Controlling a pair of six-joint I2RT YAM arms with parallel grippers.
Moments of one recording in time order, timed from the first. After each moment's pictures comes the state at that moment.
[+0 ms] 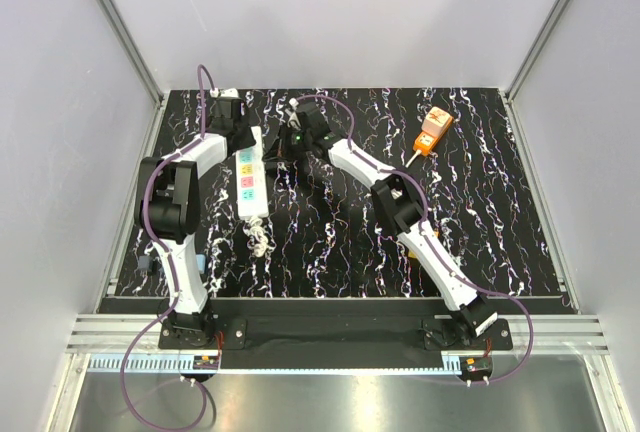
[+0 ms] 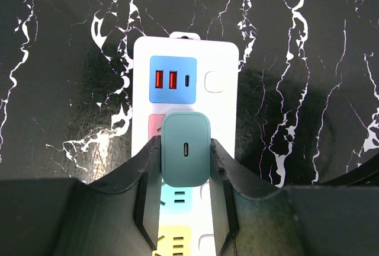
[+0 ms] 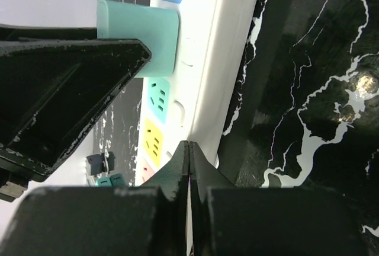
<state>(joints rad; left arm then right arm) -0.13 2.01 1.41 -0.13 -0.12 -0.34 0.64 2.84 2.55 -0.24 -0.56 0.82</state>
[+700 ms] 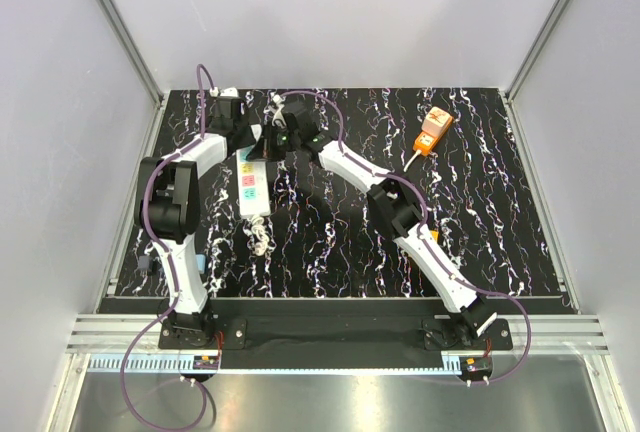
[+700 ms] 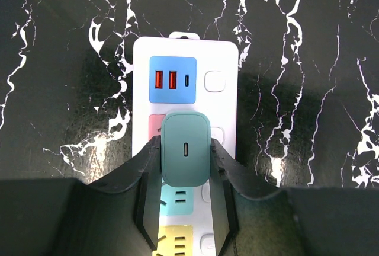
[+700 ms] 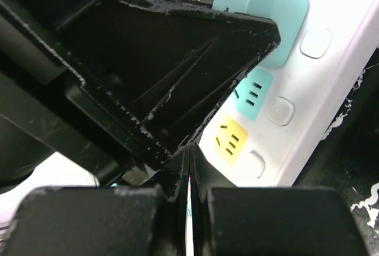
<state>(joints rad) -0.13 2.01 1.41 -0.11 -0.12 -0.34 0.71 2.77 2.53 -0.20 -0.54 0.79</state>
